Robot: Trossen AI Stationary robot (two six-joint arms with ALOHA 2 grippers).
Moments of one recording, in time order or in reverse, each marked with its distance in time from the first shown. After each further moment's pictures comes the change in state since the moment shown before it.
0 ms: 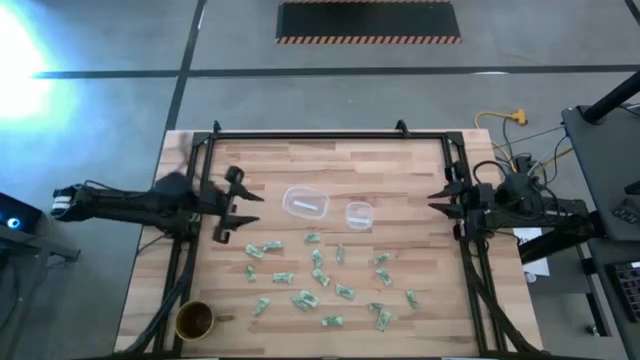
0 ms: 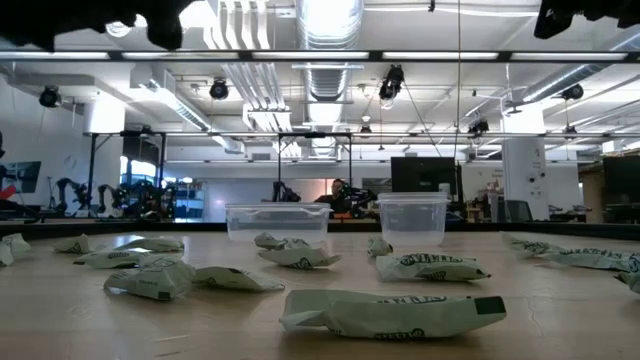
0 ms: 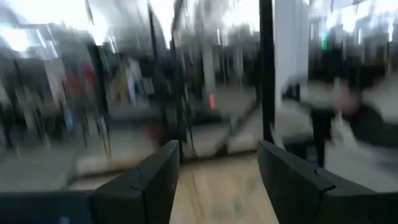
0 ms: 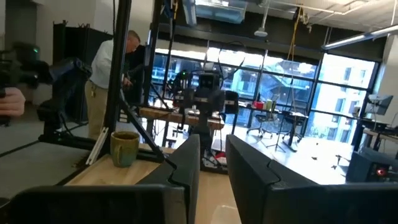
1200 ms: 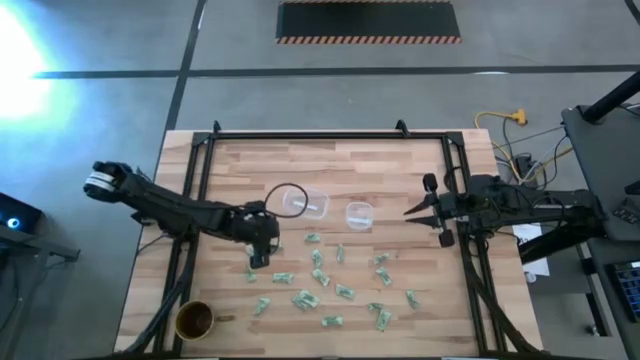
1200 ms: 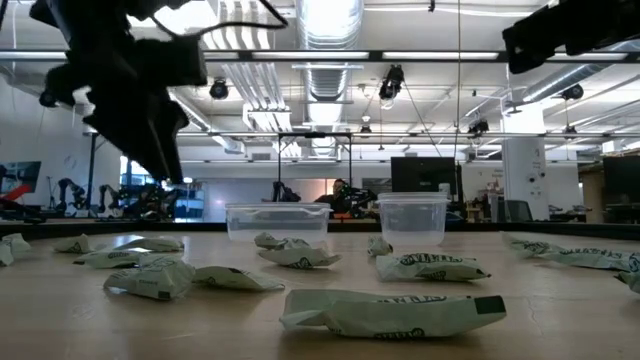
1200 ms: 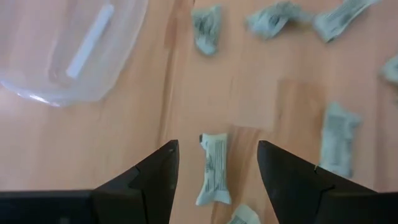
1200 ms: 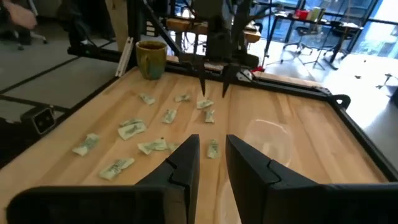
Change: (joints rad) left arm -0.262 0.618 0.357 -0.877 -0.405 -0.412; right arm 0.001 0.289 0.052 -0.166 -0.076 0.008
